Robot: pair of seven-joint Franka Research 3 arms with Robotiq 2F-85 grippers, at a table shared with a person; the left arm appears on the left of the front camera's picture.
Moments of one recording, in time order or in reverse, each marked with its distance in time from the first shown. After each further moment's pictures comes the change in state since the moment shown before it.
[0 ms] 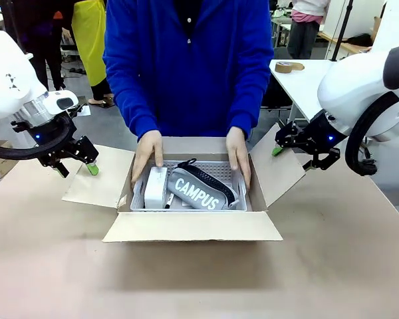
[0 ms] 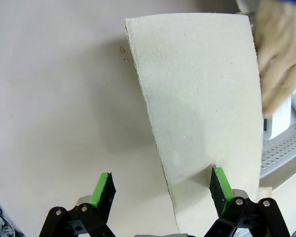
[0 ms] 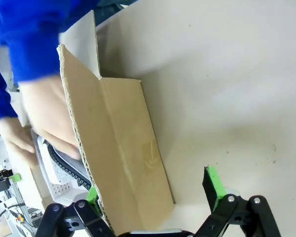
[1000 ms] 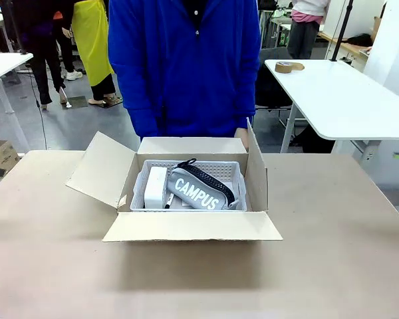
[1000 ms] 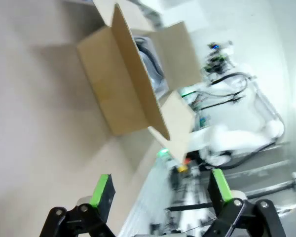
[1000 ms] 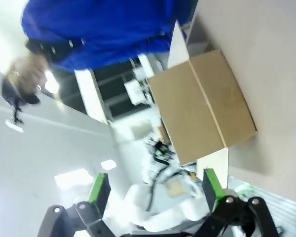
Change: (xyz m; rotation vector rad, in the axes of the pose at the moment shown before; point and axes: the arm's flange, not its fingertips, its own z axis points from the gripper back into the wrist) left arm -0.130 0.221 0.037 -1.049 -0.286 -0.055; right arm 0.009 -0.256 0.136 0.908 0.196 -0.535
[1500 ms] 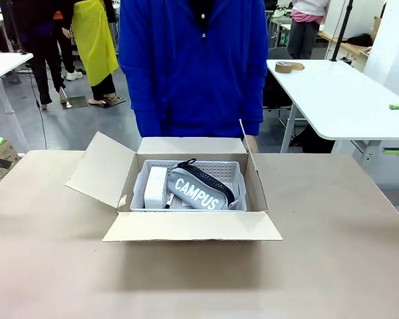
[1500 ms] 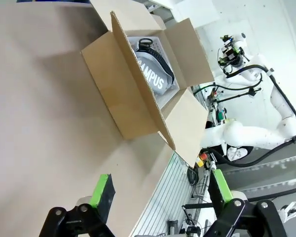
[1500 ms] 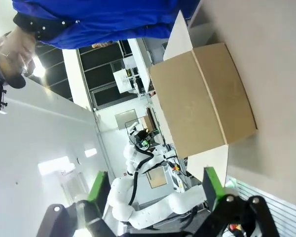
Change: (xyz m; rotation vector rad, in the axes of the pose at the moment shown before) left arm 0.030 -0.037 -0.020 0.144 0.067 -0.079; right arm -0.015 0.037 -0.035 -0.085 0.061 0.120
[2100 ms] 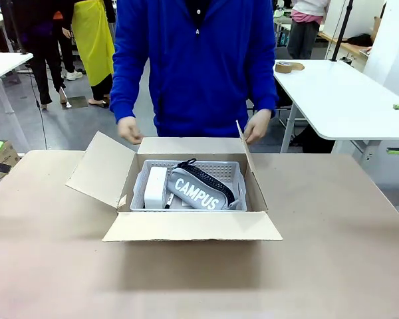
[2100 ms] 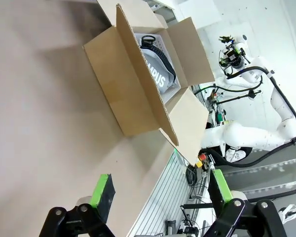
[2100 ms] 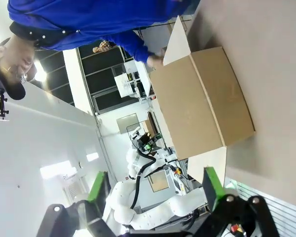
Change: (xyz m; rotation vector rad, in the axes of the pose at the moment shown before) left arm -0.011 0.006 -0.001 -0.003 -0.006 0.024; right arm 0.002 -0.005 0.009 0.006 -0.023 -0.013
